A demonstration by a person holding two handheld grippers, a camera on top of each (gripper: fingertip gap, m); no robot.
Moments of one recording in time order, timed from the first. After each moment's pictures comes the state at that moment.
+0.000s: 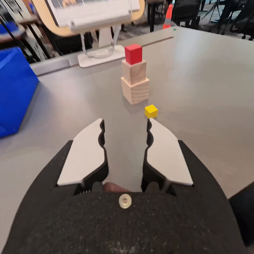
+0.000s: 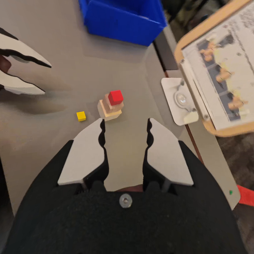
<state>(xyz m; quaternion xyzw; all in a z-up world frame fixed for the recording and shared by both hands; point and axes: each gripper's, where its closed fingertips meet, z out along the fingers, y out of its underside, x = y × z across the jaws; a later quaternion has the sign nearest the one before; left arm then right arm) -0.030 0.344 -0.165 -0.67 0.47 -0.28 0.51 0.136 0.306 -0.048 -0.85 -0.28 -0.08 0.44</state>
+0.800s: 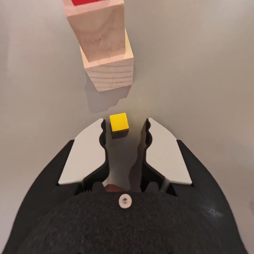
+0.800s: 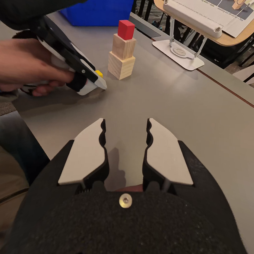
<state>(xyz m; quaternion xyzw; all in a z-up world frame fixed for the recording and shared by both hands) 0.063 0.329 -0.238 -0.83 0.41 -0.15 0.33 0.130 0.171 -0.165 -0.84 -0.09 -0.07 0.54</state>
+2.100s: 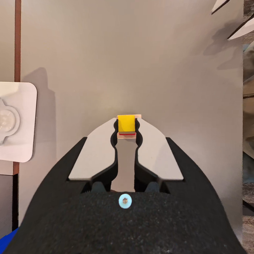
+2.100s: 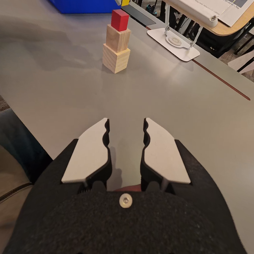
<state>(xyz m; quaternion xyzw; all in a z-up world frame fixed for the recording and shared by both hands) 0.111 0.379 -0.113 -0.39 0.87 -0.24 0.17 0.133 0.165 -0.163 -0.85 -0.07 -0.09 0.51</state>
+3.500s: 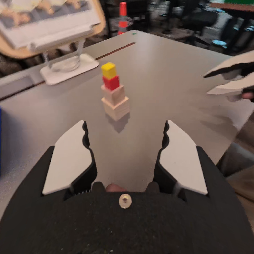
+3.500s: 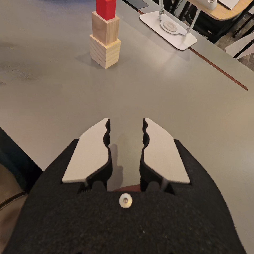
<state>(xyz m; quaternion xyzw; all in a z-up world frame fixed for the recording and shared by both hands) -0.007 0.337 -0.119 -0.62 0.56 -0.34 0.43 0.143 0.181 -0.168 -0.87 -0.05 -0.10 0.47</state>
